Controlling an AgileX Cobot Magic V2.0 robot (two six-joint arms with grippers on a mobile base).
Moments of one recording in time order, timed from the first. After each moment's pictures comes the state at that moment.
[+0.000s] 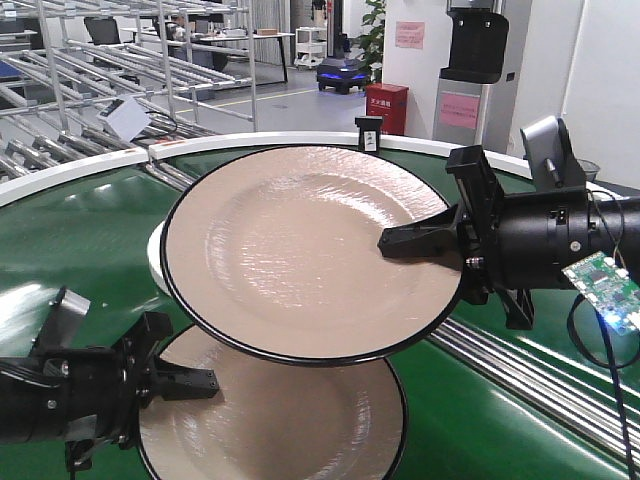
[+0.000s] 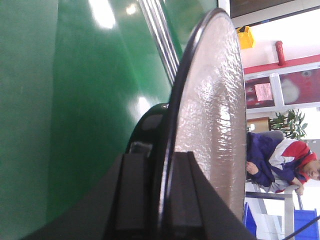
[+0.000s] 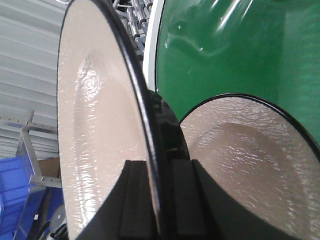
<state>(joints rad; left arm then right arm) -0.13 1.42 -0.94 -1.35 0.76 0.43 0.14 1.45 -1.35 1.19 0.93 -0.17</state>
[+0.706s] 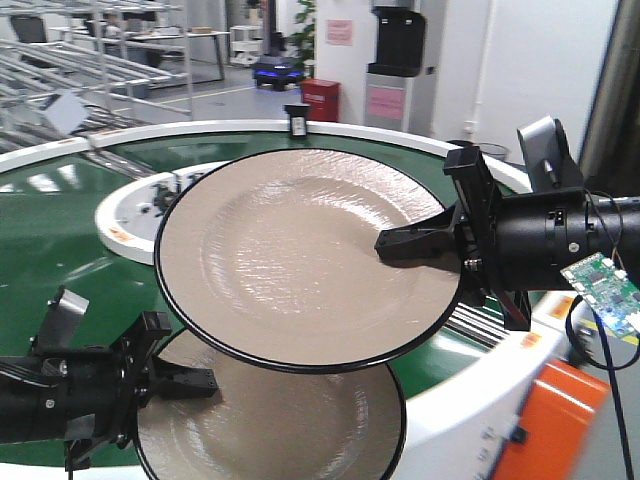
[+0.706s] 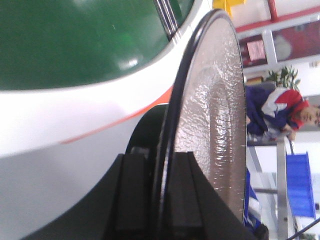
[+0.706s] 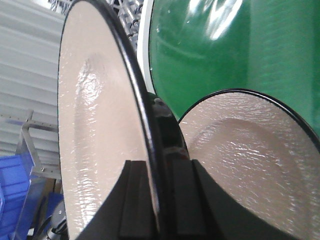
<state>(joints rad) -0.13 1.42 -0.94 -1.35 0.76 0.43 0.14 1.45 -1.35 1.19 0.94 -0.17</state>
